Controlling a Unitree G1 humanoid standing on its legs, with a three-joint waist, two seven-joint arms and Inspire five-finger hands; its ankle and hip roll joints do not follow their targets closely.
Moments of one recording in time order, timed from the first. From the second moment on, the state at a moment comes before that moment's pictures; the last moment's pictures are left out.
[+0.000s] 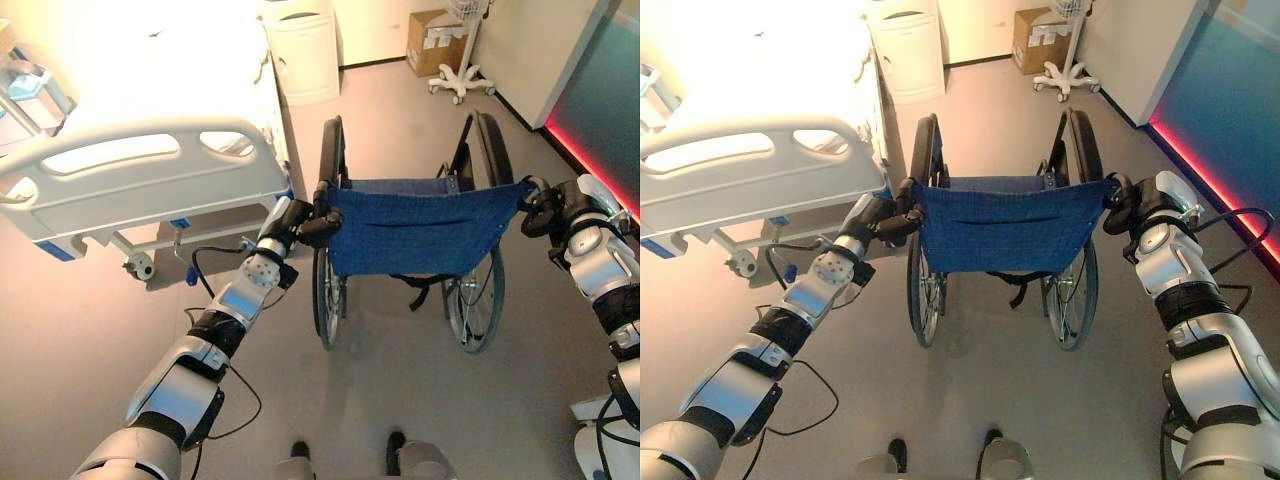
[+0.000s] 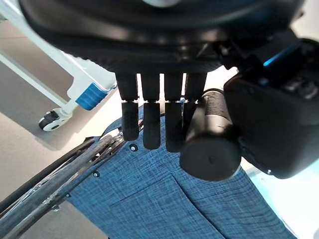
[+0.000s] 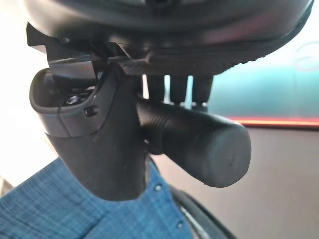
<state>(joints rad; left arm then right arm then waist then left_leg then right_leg) -0.75 0.40 -0.43 0.69 -0.03 0.09 0.09 -0.86 -0.84 0.49 0.74 -0.08 0.39 -0.07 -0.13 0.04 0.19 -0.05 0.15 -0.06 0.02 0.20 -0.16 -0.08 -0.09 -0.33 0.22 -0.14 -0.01</state>
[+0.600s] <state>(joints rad) -0.59 0.46 -0.38 0.64 -0.05 0.07 0.09 -0.86 -0.73 0.56 0.82 -0.06 0.34 -0.08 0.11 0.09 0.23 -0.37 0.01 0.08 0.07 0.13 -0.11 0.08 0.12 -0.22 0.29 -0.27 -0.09</state>
